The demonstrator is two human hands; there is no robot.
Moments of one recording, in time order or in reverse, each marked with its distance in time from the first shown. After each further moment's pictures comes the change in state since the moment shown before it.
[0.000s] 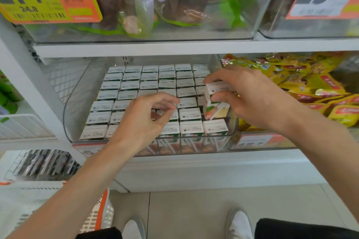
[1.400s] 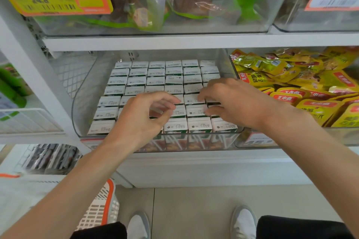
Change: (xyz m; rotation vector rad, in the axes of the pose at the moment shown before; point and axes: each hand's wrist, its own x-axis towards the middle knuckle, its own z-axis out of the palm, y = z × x) left_hand -0.010 -0.001 -0.017 0.049 -0.023 -0.022; right_hand 0.026 -0.009 0.035 -0.220 -0.268 -0.054
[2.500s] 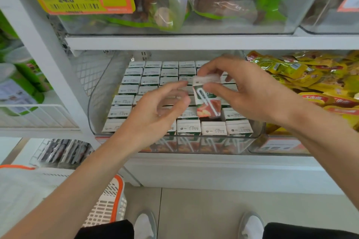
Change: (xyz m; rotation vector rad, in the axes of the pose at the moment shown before) left_hand -0.003 0.006 -0.013 -0.200 -0.063 -0.019; right_hand 0.009 -0.011 -0.016 0.429 0.323 -0.112
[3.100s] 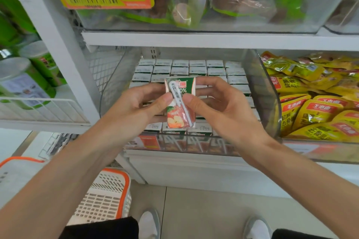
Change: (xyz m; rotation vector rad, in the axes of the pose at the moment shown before) left_hand -0.022 0.000 -0.035 -0.327 0.065 -0.207; right_hand -0.014 -0.046 0.070 0.886 0.133 0.432
